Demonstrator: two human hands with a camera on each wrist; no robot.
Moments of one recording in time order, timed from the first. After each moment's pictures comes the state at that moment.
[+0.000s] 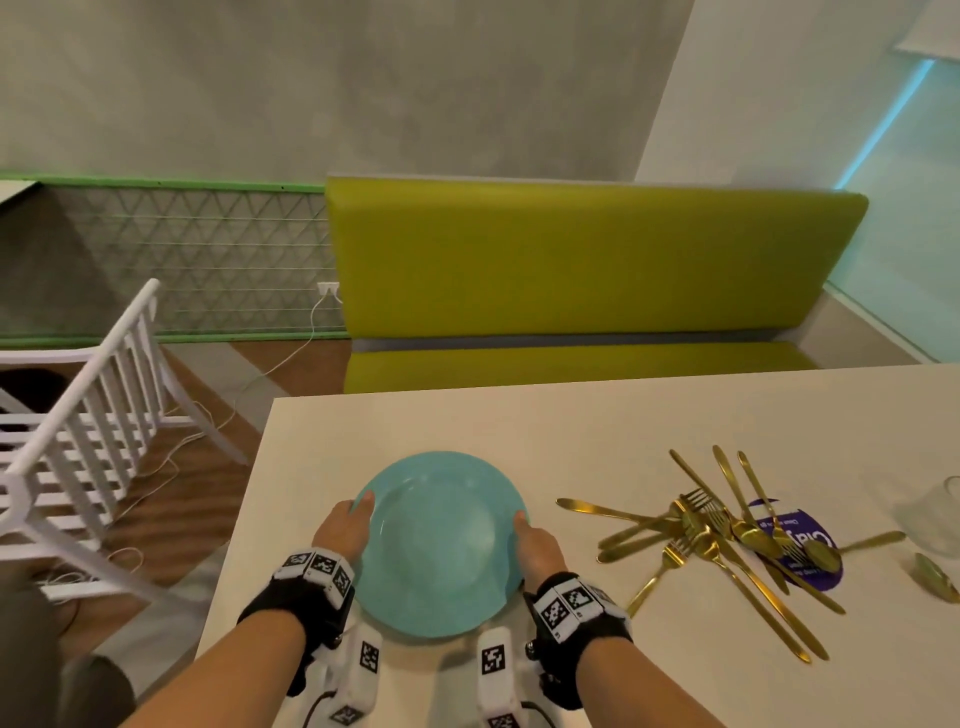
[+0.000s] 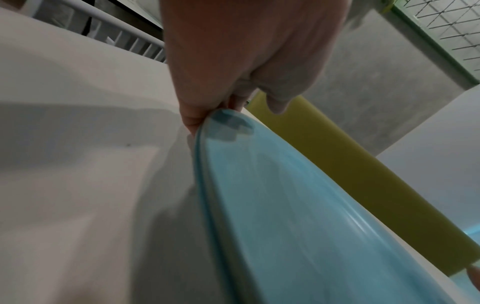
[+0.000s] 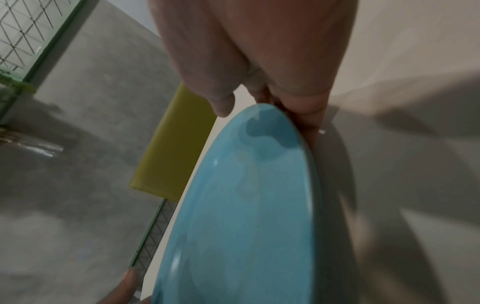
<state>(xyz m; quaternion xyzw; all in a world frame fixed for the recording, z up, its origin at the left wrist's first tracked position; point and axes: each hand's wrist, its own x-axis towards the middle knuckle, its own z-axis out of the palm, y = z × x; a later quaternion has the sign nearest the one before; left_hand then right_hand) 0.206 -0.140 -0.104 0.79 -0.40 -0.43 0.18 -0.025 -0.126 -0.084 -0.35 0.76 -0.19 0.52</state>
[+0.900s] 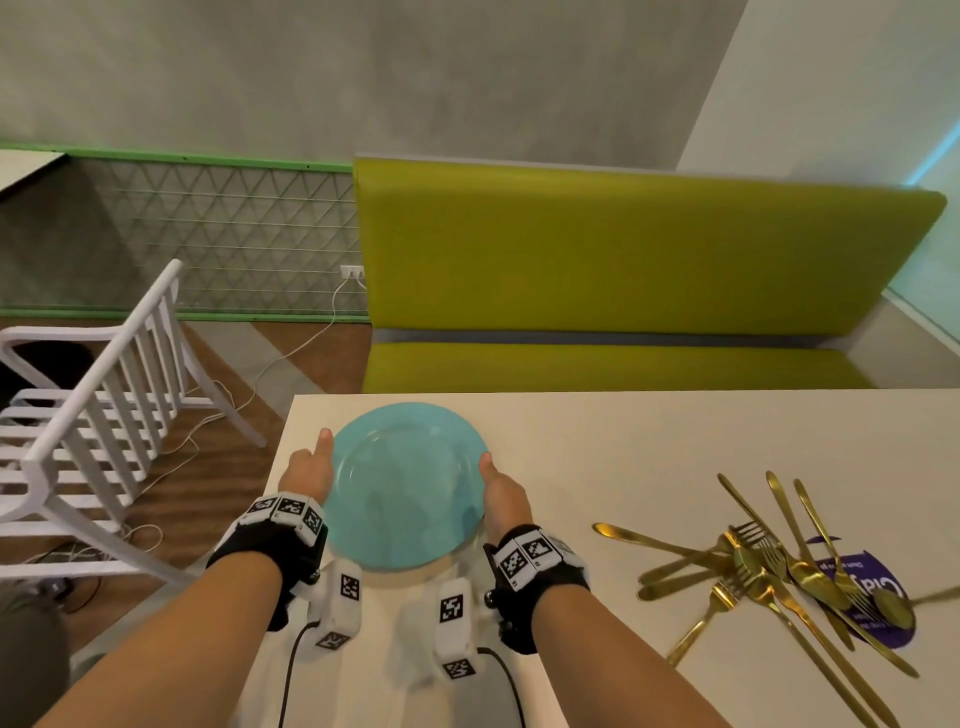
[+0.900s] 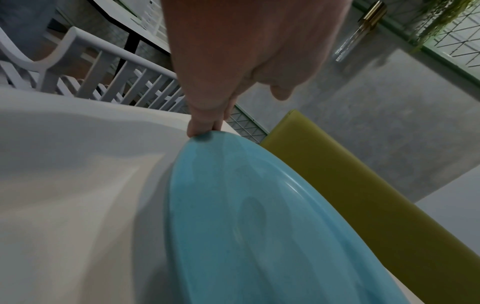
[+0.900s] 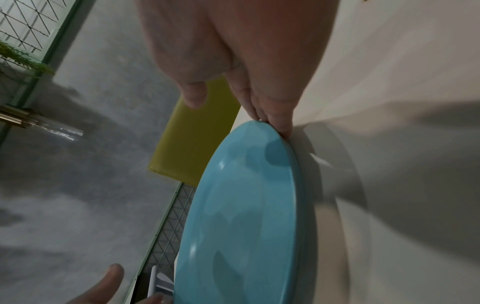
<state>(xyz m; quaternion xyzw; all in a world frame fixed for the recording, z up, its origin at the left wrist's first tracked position) 0.281 -0.213 -0.094 0.84 -0.28 -0.39 0.26 0.055 -0.200 -0.077 -0.37 0.70 -0.26 0.56</state>
